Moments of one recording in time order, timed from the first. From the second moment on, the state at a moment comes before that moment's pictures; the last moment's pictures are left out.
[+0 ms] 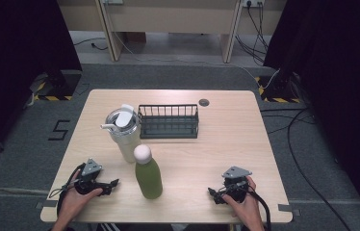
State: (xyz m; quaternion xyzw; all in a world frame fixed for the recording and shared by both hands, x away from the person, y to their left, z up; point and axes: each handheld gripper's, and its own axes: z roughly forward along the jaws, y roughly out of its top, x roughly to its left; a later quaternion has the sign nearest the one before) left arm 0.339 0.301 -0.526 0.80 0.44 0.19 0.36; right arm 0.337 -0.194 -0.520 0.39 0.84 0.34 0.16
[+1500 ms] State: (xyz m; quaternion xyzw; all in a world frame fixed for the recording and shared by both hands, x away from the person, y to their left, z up) left arm 0.349 0.291 -0.509 0.74 0.43 0.23 0.46; right arm 0.337 -0.194 -0.519 0.39 0.84 0.34 0.16
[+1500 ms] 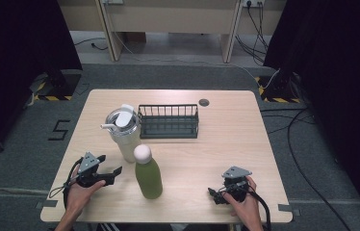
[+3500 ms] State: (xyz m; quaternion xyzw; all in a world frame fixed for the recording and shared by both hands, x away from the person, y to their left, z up) left arm 0.407 0.248 -0.518 0.69 0.40 0.27 0.54; right arm 0.338 -0.194 -0.519 0.39 0.84 0.34 0.16
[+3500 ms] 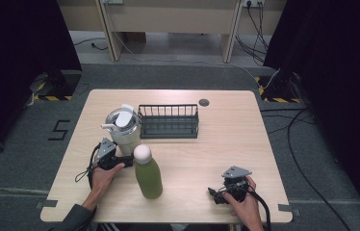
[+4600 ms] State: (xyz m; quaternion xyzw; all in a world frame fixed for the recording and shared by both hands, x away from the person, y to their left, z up) left arm 0.411 0.246 -0.516 0.69 0.40 0.27 0.54; right arm 0.338 -0.194 -0.519 0.39 0.84 0.34 0.16
